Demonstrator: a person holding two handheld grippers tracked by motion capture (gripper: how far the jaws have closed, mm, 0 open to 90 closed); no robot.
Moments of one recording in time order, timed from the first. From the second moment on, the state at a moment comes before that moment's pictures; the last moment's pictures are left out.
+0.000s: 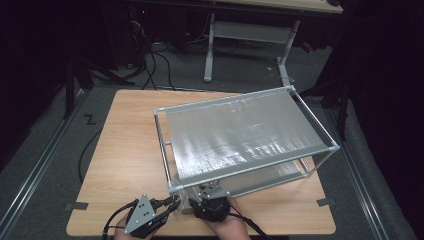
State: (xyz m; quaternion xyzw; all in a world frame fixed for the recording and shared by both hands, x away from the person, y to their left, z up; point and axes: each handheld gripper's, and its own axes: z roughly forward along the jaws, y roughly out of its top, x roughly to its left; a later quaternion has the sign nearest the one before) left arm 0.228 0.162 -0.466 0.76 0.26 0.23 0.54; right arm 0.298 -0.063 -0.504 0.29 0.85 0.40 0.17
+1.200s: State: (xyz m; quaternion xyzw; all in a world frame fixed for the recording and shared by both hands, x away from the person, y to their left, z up) left arm 0.228 0.161 -0.466 0.77 0.26 0.23 0.54; right arm 0.315 -0.118 -0.504 0.36 0.83 0.38 0.18
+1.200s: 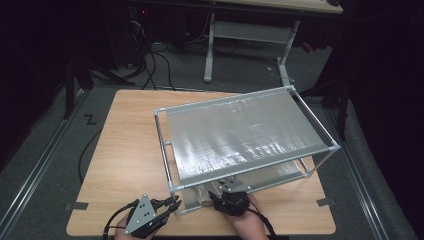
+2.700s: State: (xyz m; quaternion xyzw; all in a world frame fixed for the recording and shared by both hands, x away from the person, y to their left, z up) left arm 0.229 0.158 -0.466 0.77 0.26 0.22 0.55; right arm 0.373 -0.335 -0.500 0.56 0.70 0.28 0.34
